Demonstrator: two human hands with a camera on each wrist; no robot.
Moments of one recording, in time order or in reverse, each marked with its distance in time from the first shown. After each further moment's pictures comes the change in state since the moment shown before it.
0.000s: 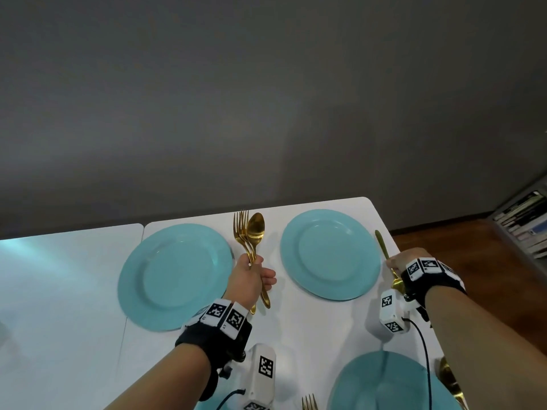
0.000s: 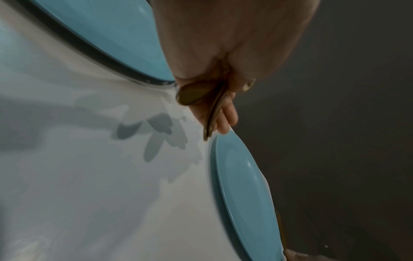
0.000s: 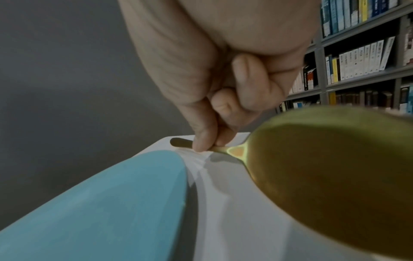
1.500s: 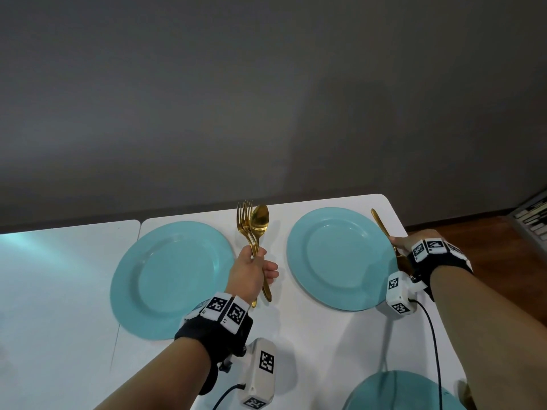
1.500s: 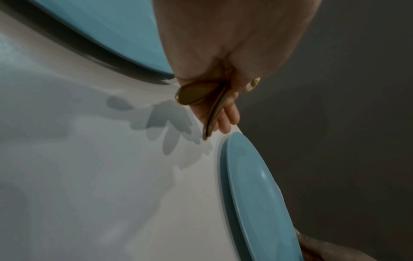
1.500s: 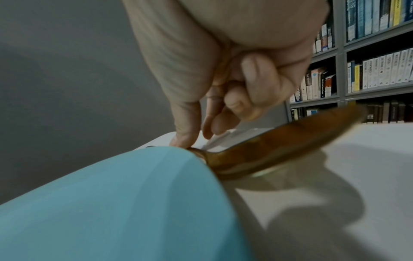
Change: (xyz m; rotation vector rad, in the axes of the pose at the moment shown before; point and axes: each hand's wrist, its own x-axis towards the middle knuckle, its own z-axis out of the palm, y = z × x) left_hand 0.041 -0.004 0.000 0.069 0.033 0.015; right_hand 0.030 -0.032 -0.004 0.043 0.050 -0.062
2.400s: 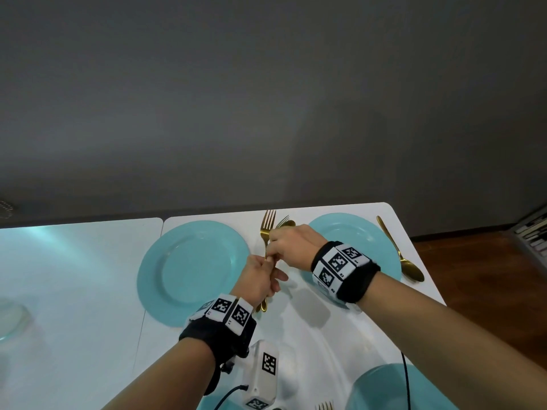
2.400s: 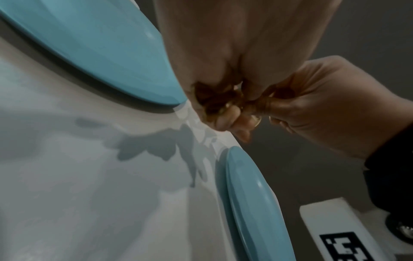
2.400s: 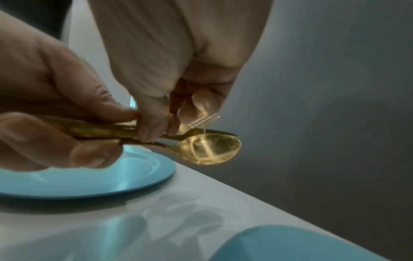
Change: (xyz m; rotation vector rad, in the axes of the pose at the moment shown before) left_hand -0.027 0.001 -0.022 0.101 -0.107 0.044; right_hand -0.204 -0.118 0.065 -0.765 -0.104 -1.546
